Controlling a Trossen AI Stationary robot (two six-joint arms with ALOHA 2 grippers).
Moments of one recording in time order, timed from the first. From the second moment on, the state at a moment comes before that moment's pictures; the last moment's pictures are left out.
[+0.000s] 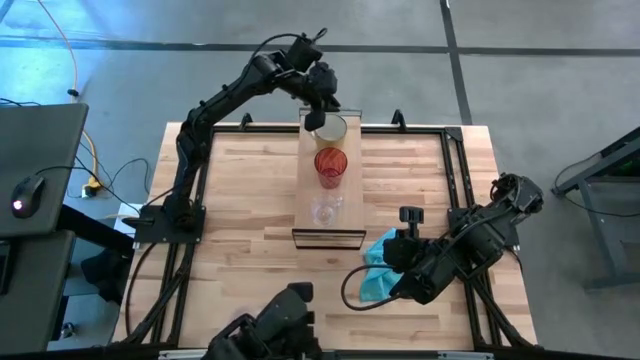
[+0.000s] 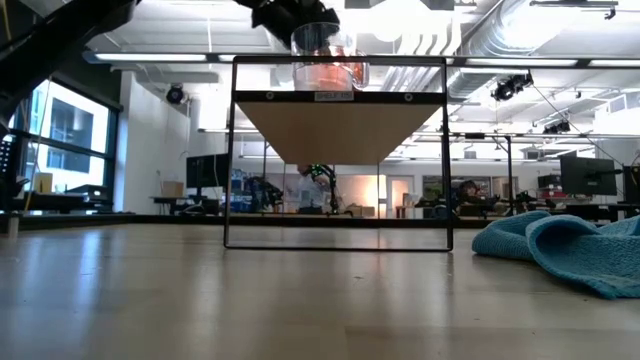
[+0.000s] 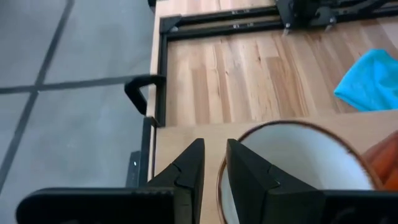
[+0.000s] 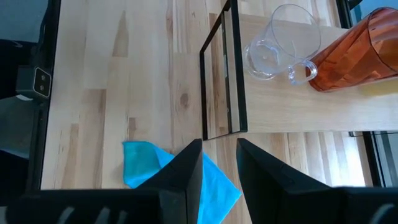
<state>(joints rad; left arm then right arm) 0.73 2.11 2.36 -1.04 0.40 0.57 0.67 1.72 2.08 -1.57 0.50 0.54</state>
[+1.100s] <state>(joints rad) 0.73 1.49 2.36 -1.14 0.63 0.38 0.67 1.38 2.08 -1.45 1.01 0.07</state>
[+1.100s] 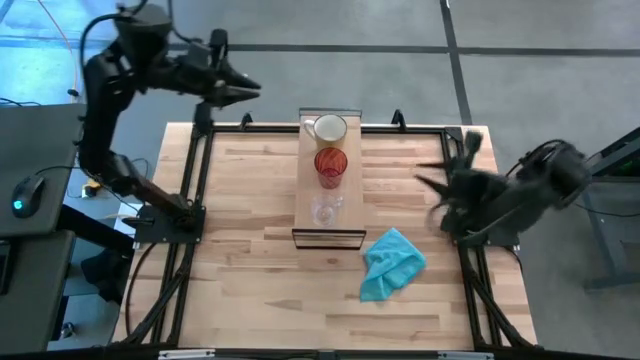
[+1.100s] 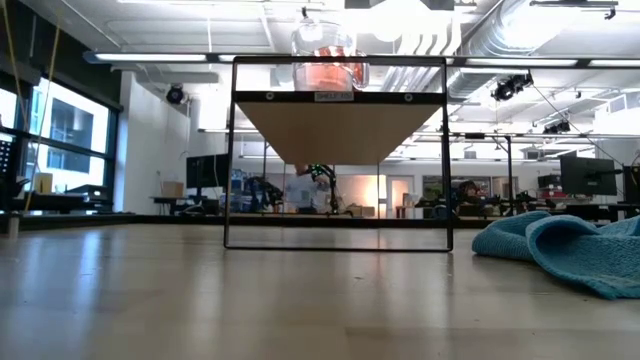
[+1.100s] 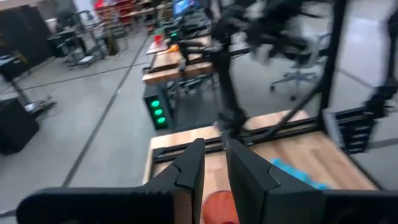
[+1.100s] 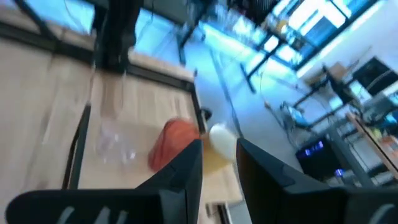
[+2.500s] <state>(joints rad) 0.73 0.71 1.02 -0.08 0.45 0.10 0.67 0.97 2.08 -1.32 0.78 -0.04</state>
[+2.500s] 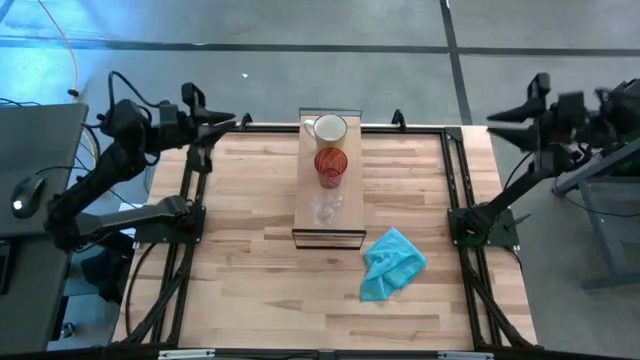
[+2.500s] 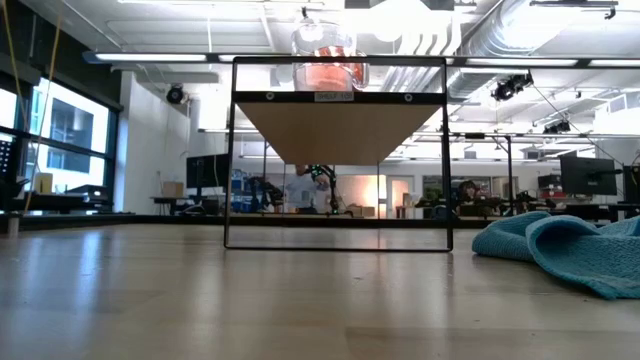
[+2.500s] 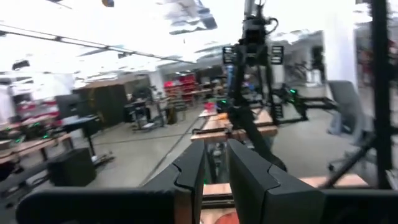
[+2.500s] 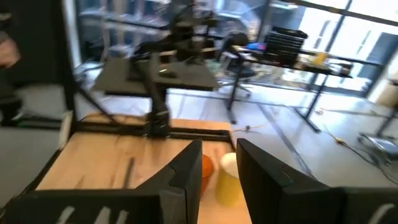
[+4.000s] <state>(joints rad) 0.39 0.85 0.51 0.65 -0.08 0.05 0.68 0.48 1.11 -0.61 0.72 -0.21</state>
